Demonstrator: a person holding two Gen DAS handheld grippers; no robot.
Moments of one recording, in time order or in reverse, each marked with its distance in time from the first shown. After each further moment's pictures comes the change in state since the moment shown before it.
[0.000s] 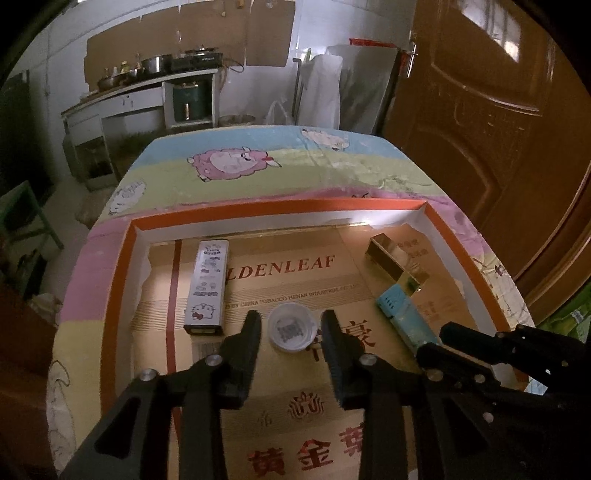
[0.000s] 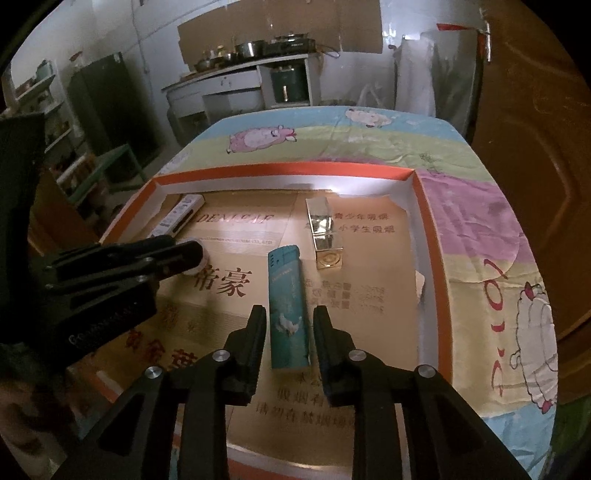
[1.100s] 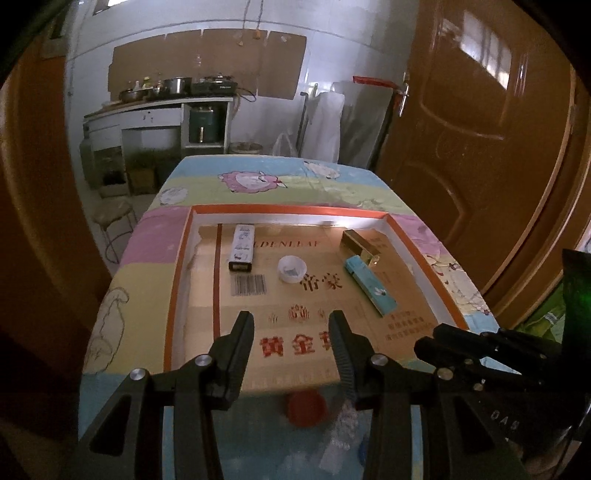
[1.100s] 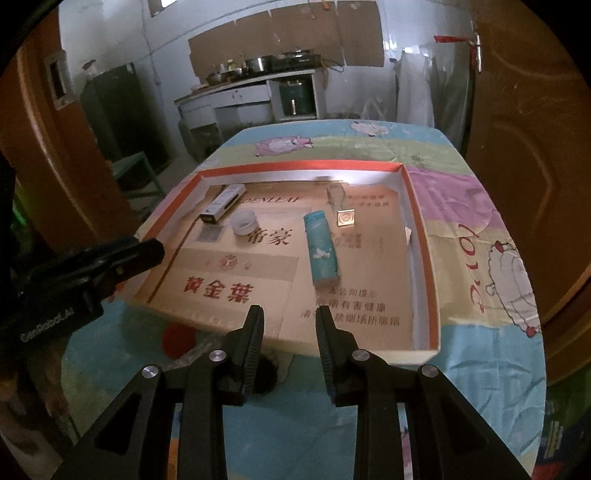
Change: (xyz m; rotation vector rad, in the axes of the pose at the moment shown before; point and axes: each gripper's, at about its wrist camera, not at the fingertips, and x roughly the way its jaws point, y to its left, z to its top) left arm -0.109 0.007 -0.066 -0.071 -0.136 -0.023; right arm -0.076 0.026 -0.053 -0.001 -0.059 0.022
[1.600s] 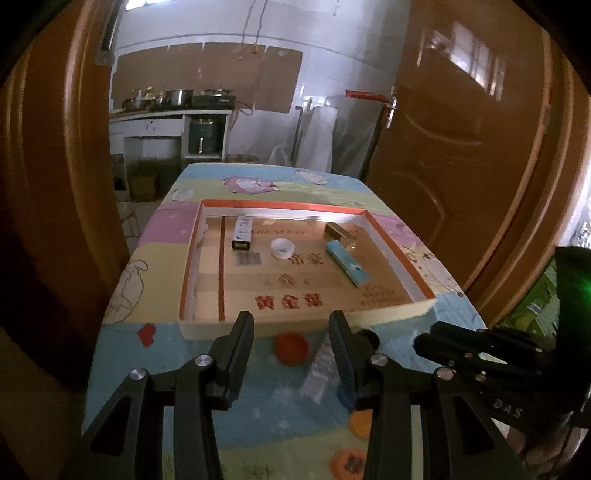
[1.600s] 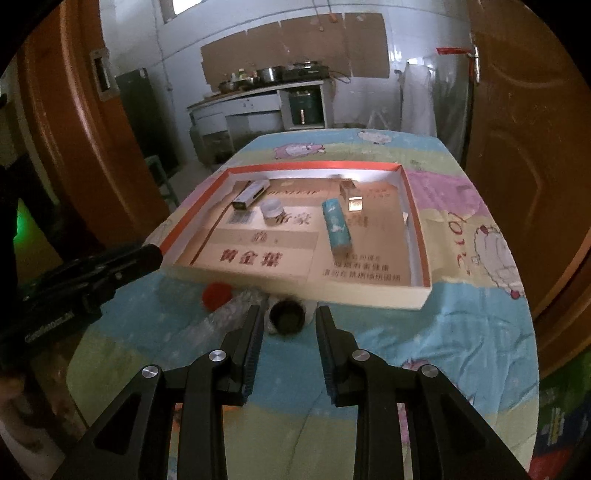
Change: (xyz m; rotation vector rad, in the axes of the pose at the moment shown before) left arm -0.059 -0.008 -0.043 0.013 -0.060 -0.029; right arm -0.051 0.020 -0.042 -0.015 -0.039 0.022
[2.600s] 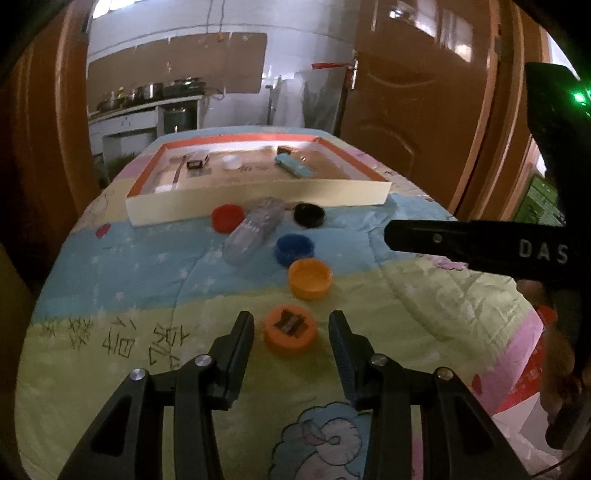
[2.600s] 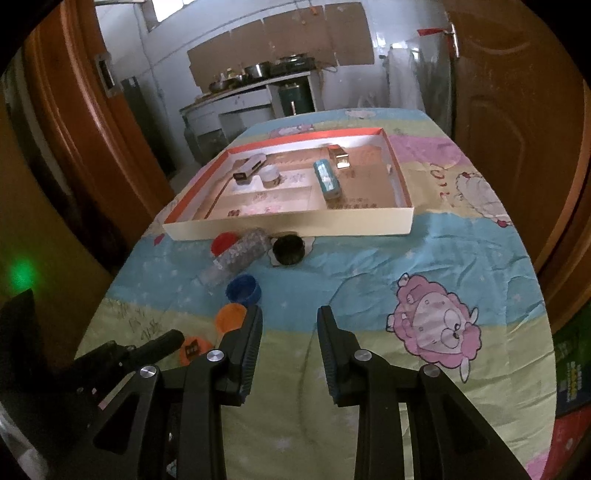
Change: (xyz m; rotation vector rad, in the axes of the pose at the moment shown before) left arm 0.003 -0.046 -0.115 0.105 0.079 -0.020; right arm -0.028 -0.001 -0.056 0.081 0.024 0.018
